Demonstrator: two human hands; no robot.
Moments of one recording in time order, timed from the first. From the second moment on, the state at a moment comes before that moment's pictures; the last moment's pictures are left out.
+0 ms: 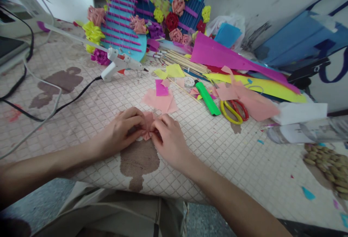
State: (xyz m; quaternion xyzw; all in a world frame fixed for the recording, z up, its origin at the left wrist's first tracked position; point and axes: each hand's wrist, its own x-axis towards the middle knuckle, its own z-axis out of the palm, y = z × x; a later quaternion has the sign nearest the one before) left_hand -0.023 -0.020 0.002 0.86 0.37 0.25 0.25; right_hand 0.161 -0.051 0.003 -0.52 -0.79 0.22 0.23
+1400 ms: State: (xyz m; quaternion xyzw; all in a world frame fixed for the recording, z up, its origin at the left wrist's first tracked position) left_hand -0.021 -0.026 -0.001 0.88 0.39 0.22 0.19; right_hand 0.181 -0.044 0.016 -0.45 -0.79 0.35 0.23
